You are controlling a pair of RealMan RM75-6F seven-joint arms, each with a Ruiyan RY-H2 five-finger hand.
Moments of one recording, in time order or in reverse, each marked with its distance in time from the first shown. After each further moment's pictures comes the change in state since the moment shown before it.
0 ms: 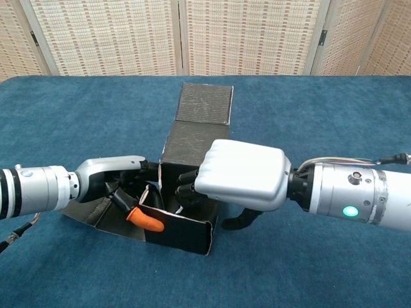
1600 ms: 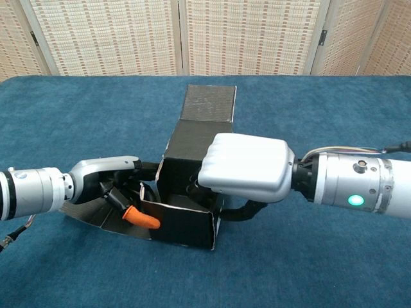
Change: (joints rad) left arm 0.035 0.004 -0.025 -0.011 -0.030 0.001 0.029; right arm 0.014 0.046 0.007 -0.031 0.000 0.002 0.006
